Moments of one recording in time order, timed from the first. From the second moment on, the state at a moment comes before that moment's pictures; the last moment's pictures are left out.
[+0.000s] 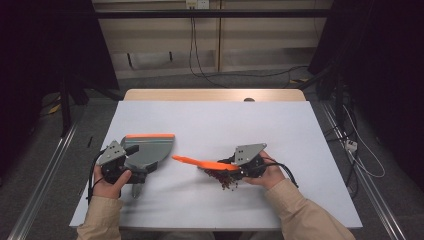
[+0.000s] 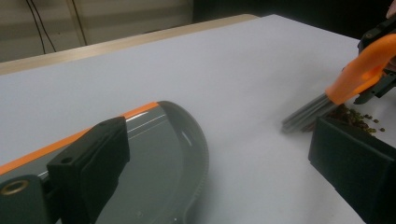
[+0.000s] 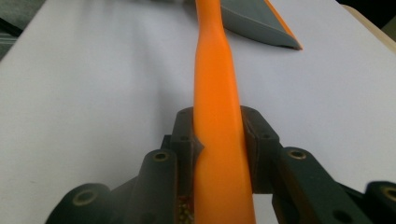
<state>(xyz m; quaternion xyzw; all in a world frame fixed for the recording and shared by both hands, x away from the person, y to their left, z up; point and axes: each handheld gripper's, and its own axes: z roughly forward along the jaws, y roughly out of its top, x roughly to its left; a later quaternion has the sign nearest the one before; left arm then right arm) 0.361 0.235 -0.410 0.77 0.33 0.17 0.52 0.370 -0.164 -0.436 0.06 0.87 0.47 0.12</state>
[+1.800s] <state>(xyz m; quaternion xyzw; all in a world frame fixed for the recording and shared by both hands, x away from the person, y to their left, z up) 0.361 0.237 -0.409 0.77 0.33 0.17 0.52 0.375 -0.128 -0.412 0.17 0.85 0.49 0.11</state>
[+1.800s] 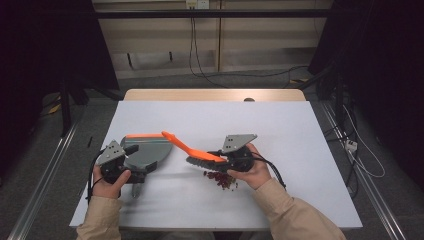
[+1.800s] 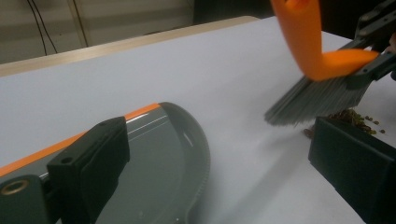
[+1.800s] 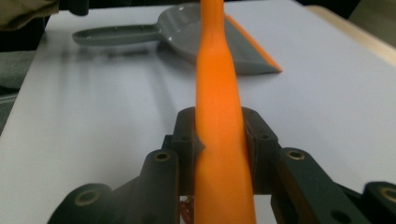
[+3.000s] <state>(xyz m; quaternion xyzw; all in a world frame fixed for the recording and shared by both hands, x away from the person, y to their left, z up) 0.360 0.241 -0.405 0.76 0.33 0.18 0.53 0.353 -0.100 -0.420 0.34 0.77 0.54 0.03</state>
